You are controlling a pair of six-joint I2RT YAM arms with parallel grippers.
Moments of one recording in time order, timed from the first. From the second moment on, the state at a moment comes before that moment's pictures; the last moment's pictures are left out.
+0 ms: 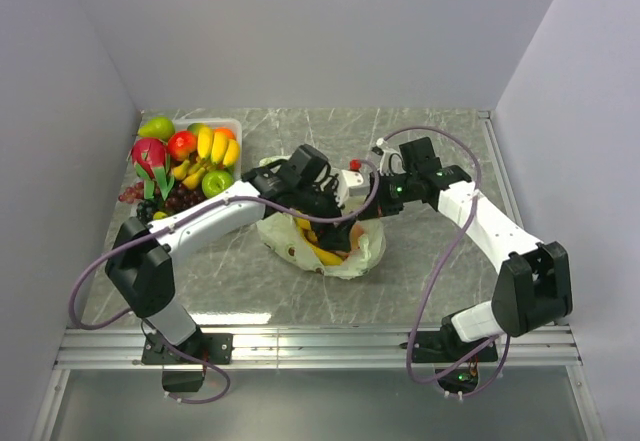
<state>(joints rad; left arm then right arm) -0.78 1.62 1.36 -0.57 0.60 0.22 0.34 1.43 1.10 -0.63 -0.62 0.21</state>
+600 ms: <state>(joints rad) -0.76 1.29 1.29 -0.54 0.74 0.25 0.32 1.38 1.07 -0.61 -0.63 0.20</state>
